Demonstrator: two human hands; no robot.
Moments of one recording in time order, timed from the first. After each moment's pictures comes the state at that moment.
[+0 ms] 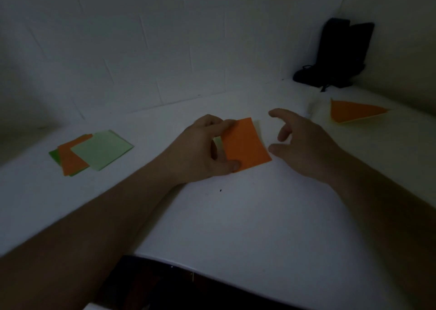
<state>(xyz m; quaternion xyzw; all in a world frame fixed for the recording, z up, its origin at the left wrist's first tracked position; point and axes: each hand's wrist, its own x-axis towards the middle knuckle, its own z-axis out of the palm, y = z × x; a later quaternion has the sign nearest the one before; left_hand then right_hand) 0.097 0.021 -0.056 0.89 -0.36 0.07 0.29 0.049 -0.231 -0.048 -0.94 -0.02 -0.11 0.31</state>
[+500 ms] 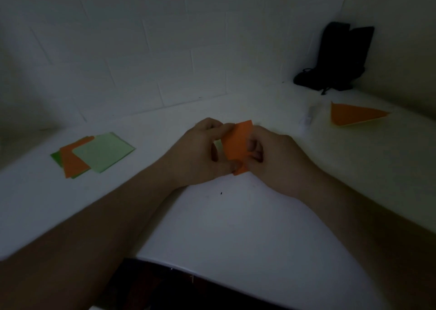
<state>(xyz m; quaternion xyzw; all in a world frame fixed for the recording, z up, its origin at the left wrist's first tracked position) 0.100 0.021 -0.059 0.88 -0.35 0.08 0.30 0.045 -0.190 -0.062 -0.94 -0.12 -0.12 0.31</state>
